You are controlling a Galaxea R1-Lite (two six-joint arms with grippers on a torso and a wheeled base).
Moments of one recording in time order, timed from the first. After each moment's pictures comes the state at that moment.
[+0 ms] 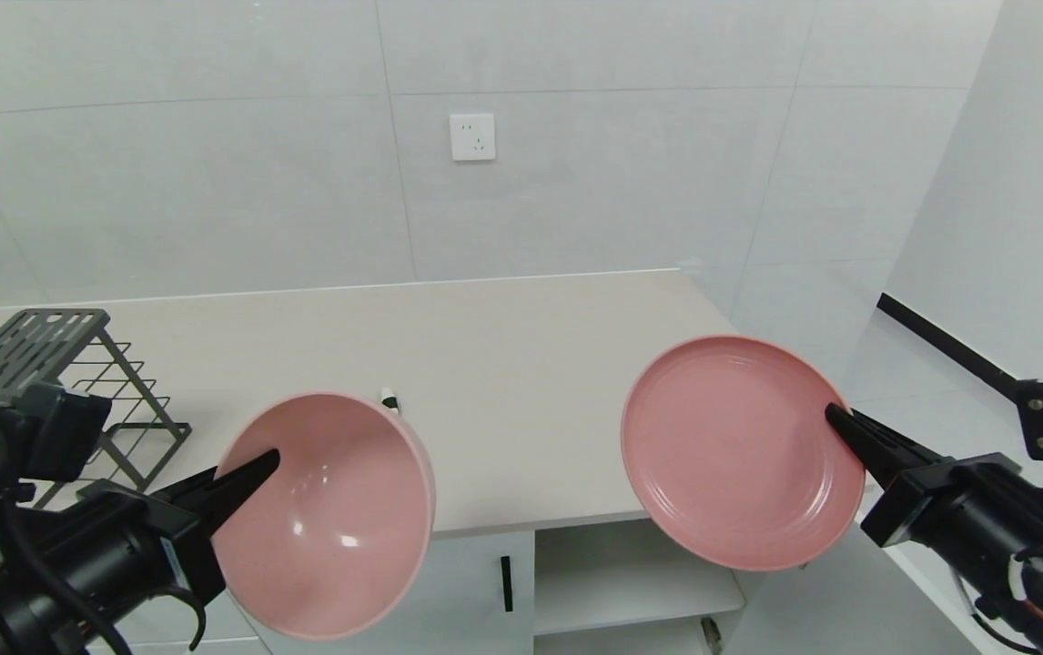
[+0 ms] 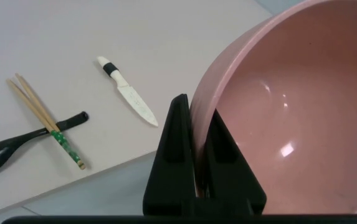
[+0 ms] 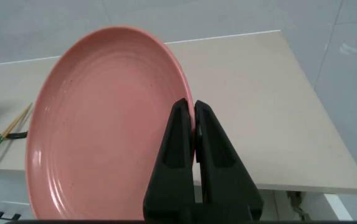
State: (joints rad) left arm -0.45 1.20 -0.14 -0.87 0.02 -0.18; right arm 0.56 1.57 0.00 -1.54 -0.27 0.19
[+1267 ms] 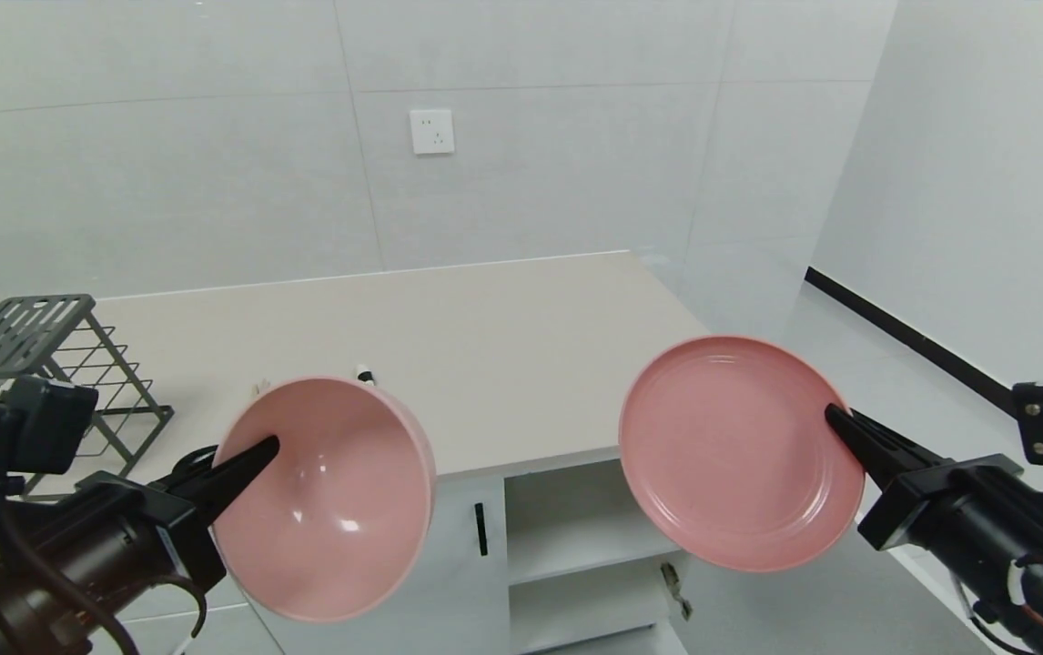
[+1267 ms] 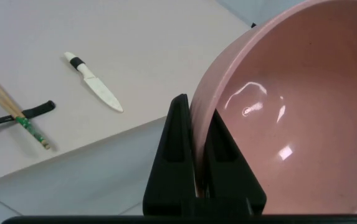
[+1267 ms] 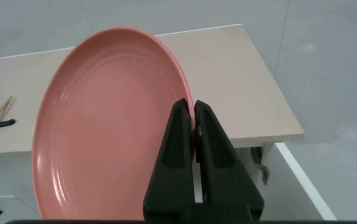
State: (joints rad) left arm -0.45 1.22 -0.13 -0.95 0.02 -0.20; right arm 0.59 1.57 0.00 -1.55 -0.31 0.16
